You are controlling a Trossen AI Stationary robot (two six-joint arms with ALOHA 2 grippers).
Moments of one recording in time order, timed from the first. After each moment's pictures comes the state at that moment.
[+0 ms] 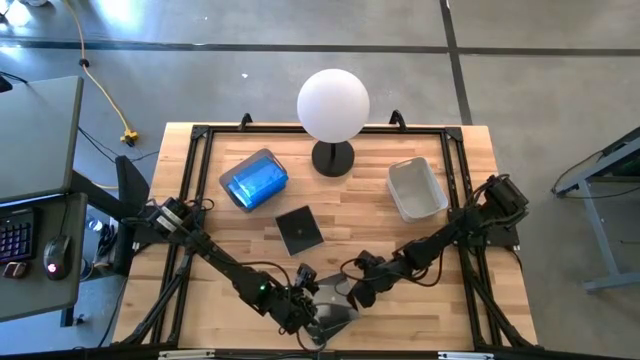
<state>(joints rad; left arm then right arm) -0.65 2.00 1.28 -0.28 -0.50 0.11 0.51 1.79 0.78 0.23 0.07 1.28</state>
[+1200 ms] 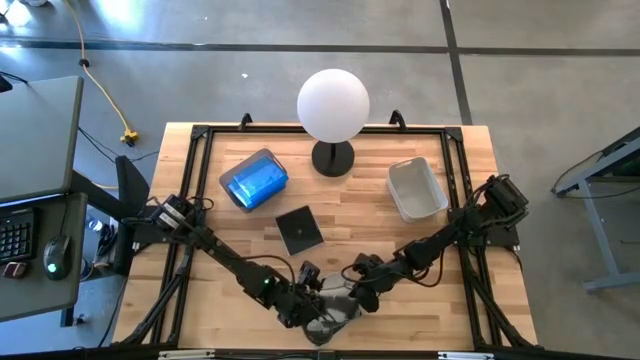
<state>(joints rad) -0.58 1.99 1.28 -0.25 -0.42 0.10 0.51 1.79 0.78 0.31 0.07 1.07</state>
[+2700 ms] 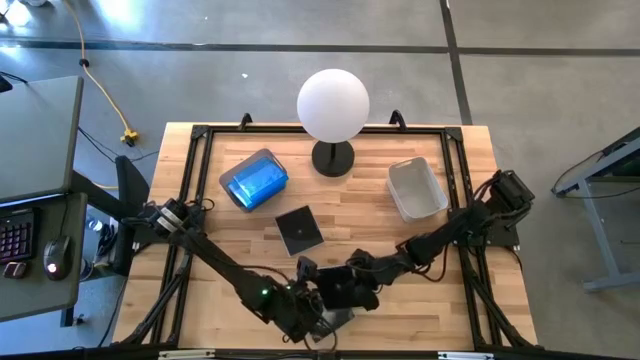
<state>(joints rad) -0.65 2.00 1.52 -0.60 -0.76 -0.01 0.50 1.72 0.78 0.44 0.09 0.97</state>
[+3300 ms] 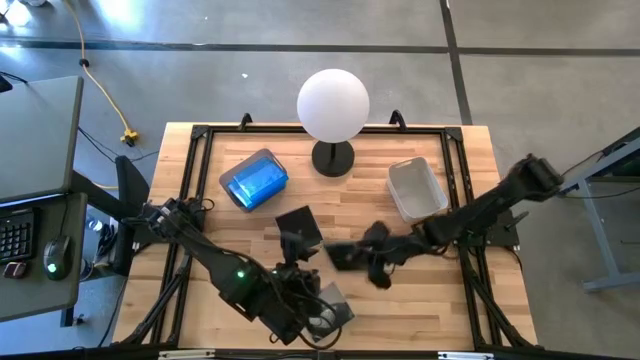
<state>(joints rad) -0.64 2.00 2.19 -1.36 -0.87 -0.27 0.42 1.41 0.78 -0.04 0.24 0.71</state>
